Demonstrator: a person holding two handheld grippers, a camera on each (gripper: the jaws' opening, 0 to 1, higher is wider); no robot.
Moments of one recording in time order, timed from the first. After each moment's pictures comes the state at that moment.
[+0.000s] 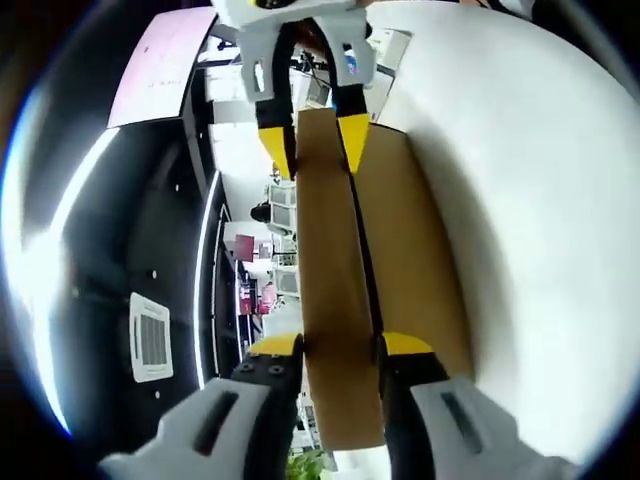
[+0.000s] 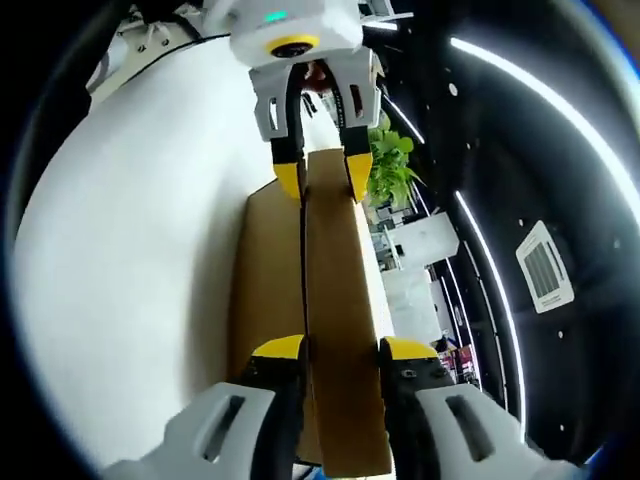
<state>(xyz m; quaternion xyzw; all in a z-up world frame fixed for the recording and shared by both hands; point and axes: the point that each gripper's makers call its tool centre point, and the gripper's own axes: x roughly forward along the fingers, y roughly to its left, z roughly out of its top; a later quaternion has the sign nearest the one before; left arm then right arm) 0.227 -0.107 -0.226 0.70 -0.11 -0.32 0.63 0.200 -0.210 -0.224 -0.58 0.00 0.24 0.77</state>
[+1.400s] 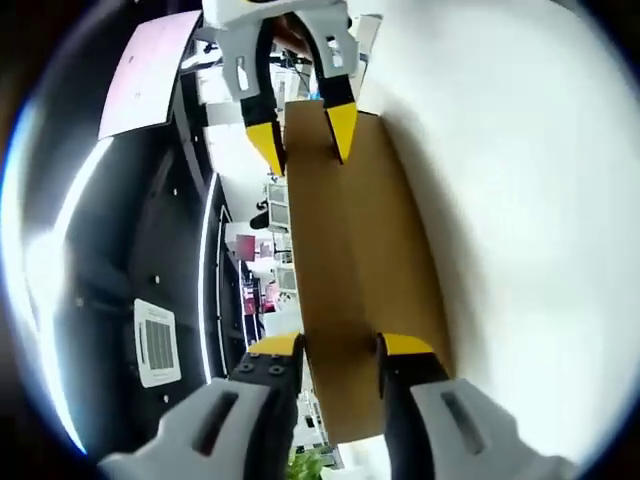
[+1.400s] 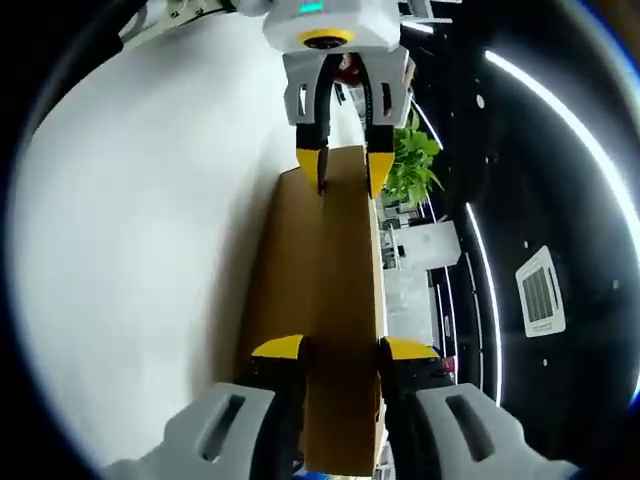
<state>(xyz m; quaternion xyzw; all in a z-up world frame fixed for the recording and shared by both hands) 0.231 -0.104 -0.258 0.72 -0.11 -0.30 0.62 0.201 -0.215 -0.259 -0.65 -0.01 0.22 0.73</state>
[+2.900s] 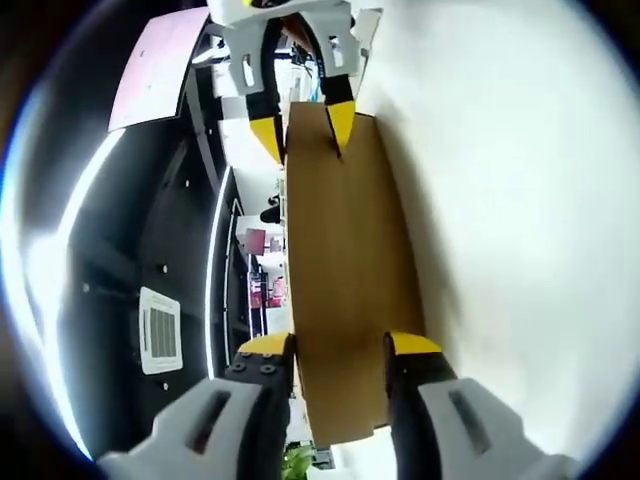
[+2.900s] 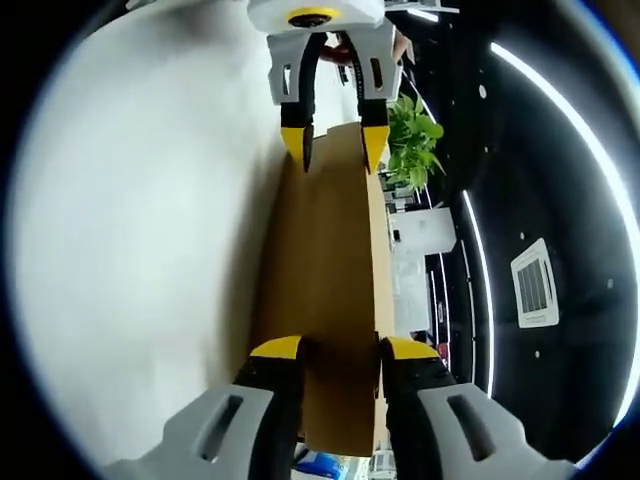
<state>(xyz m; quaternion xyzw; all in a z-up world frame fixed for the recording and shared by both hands) 0.231 -0.106 -0.276 0.70 -0.12 -0.28 0.64 0.206 -0.235 -0.271 -0.67 0.01 0.19 0.72</state>
